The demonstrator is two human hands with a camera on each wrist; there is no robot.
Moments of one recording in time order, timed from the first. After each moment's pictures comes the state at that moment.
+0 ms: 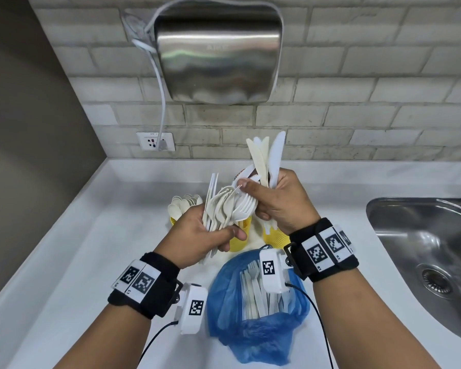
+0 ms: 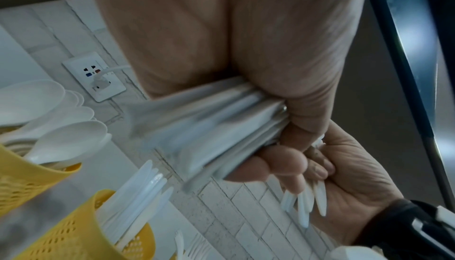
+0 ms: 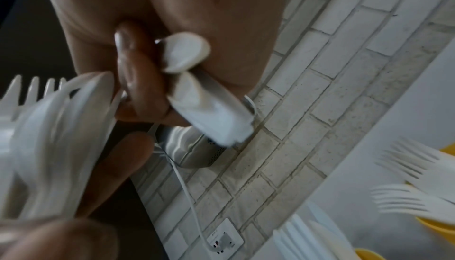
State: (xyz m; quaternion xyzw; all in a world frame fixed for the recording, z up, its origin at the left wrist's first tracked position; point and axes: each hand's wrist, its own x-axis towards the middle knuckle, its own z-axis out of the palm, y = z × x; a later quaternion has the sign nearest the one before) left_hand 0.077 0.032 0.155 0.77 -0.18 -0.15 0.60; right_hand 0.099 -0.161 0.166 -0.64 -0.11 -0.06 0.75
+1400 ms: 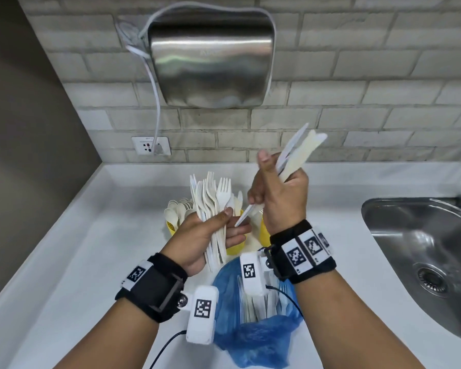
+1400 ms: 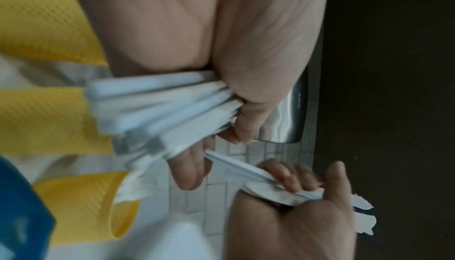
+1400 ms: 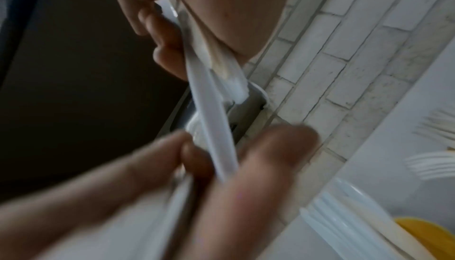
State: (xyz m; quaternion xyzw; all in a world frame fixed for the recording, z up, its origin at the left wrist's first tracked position) left_hand 0.092 0.011 0.132 0.52 -0.02 -0.24 0.82; right_hand 0.097 -0.139 0.178 -0.53 -0.03 -0.26 0.81
